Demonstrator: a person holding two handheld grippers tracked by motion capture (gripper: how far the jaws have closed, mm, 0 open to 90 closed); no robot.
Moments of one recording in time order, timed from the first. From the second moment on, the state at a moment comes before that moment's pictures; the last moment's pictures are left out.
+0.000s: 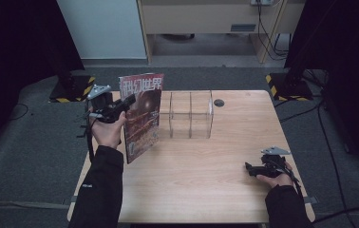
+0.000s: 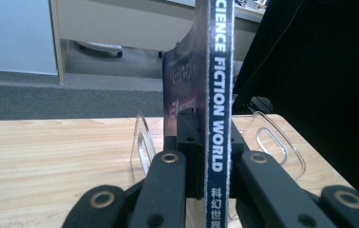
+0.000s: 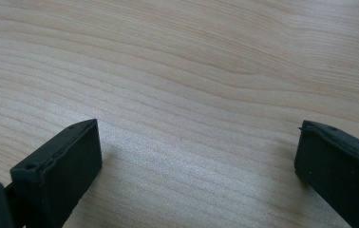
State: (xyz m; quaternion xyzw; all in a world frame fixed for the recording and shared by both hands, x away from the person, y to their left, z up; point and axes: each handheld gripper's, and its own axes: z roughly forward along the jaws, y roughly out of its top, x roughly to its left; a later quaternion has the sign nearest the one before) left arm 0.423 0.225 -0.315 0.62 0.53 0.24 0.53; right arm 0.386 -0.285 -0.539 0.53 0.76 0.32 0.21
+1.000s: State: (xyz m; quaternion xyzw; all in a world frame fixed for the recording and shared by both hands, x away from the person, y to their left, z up) left arm 0.459 0.202 -0.364 0.57 0.54 0.28 0.55; right arm 0.387 -0.285 -0.539 0.52 0.76 0.32 0.22
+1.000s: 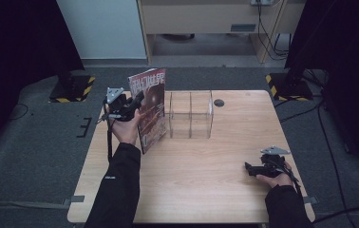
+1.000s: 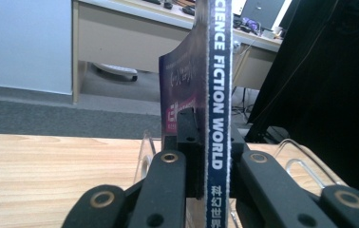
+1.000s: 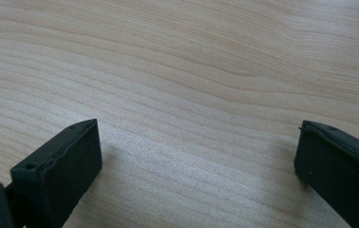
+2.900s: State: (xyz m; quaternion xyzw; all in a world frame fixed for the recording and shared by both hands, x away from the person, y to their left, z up) left arm 0.372 0.222 -0.402 0.62 0.50 0.27 0.53; right arm 0.387 -0.282 -0.539 0.52 0.76 0.32 0.22
